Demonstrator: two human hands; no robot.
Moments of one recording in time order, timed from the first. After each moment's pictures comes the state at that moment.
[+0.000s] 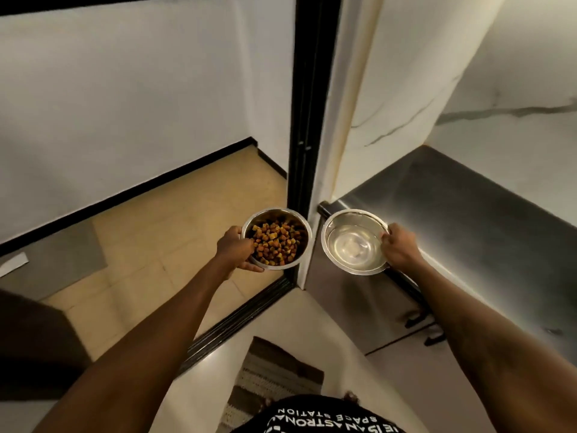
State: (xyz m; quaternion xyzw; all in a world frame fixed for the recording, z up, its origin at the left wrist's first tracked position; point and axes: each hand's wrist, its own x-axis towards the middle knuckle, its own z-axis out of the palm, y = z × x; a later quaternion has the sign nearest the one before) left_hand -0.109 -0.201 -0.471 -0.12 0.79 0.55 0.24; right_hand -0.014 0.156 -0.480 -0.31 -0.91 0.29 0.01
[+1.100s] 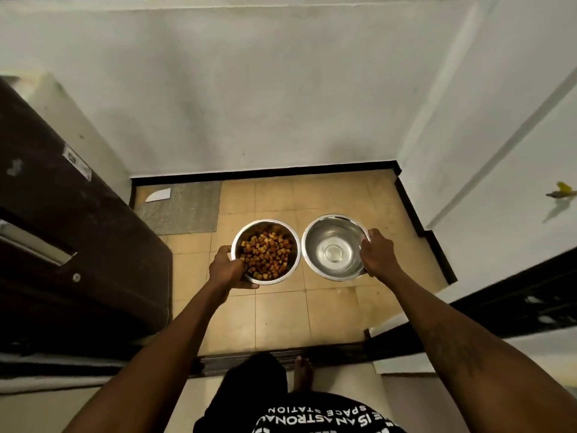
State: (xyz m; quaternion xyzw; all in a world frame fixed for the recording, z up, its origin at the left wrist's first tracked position) left_hand -0.293 -0.471 -0.525 -0.39 0.69 0.61 0.05; right_hand -0.418 -0.154 -0.508 -0.06 -0.91 0.39 -0.14
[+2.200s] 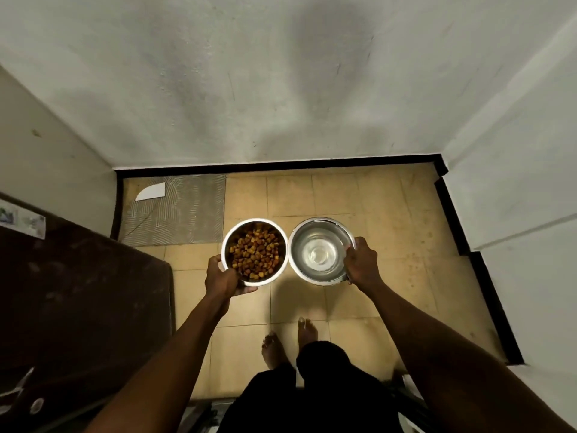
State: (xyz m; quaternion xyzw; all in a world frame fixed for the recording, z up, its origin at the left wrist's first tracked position) left_hand -0.567 -0.686 -0.645 -0.50 0.57 0.65 0.05; right_hand -0.696 -0.399 -0.640 -0.07 -0.89 0.40 -0.18
